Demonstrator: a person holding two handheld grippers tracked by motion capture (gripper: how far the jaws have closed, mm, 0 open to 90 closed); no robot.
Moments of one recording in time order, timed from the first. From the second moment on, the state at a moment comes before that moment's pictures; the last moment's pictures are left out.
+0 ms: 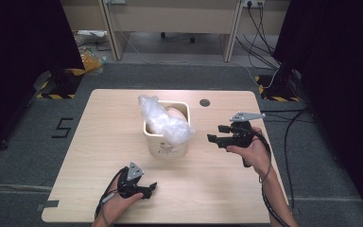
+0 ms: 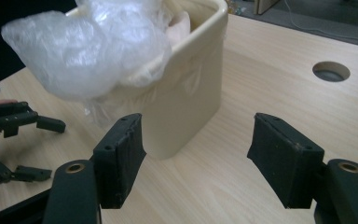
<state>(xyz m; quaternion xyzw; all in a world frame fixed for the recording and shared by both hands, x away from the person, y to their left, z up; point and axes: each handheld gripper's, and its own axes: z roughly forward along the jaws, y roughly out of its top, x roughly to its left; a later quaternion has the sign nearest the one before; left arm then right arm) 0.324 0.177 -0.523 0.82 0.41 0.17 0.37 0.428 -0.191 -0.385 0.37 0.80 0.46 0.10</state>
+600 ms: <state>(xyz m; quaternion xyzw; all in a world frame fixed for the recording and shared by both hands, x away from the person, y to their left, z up) 0.324 0.177 -0.523 0.82 0.41 0.17 0.37 0.387 -0.208 -0.437 0.39 0.81 0.43 0.14</state>
